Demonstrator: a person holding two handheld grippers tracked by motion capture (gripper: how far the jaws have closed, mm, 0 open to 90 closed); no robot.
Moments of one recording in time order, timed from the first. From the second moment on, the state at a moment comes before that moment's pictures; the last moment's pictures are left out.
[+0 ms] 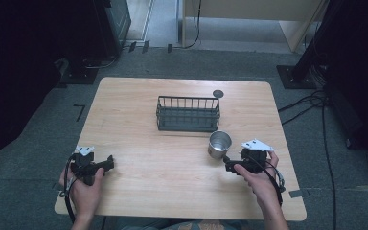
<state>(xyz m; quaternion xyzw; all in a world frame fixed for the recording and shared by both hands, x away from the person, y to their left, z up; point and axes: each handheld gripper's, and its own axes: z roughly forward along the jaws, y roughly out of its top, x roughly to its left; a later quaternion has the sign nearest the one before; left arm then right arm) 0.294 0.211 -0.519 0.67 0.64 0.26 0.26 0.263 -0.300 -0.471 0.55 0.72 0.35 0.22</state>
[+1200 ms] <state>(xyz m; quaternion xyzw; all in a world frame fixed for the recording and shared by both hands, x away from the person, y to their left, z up) 0.295 0.210 -0.518 0.67 0.64 0.26 0.27 0.311 -0.252 -0.489 0.52 0.74 0.36 0.23</state>
